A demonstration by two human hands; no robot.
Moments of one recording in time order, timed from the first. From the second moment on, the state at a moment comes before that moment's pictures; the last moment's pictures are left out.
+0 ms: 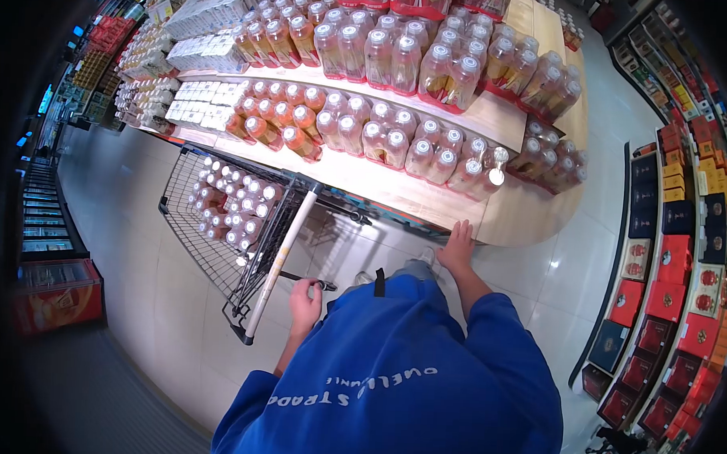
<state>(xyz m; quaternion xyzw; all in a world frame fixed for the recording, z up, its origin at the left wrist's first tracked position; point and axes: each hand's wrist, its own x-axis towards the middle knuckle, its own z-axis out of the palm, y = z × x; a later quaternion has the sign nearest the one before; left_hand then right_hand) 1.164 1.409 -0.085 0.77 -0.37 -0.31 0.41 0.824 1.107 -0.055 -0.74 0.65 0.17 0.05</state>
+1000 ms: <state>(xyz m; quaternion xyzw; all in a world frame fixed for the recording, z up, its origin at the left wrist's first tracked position) 1.114 1.432 -0.163 0.58 -0.44 -0.49 0.48 0.831 1.109 -0.055 -0.72 0.66 0.20 0.05</state>
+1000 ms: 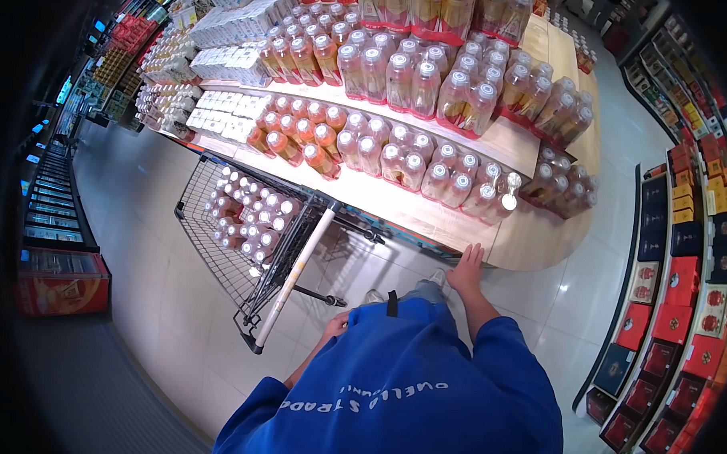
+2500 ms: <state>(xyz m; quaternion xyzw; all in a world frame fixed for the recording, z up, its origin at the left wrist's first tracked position) 1.077 1.438 -0.178 0.73 -0.37 -0.55 0.16 0.839 1.108 -0.062 -0.73 0.65 0.23 0.02</state>
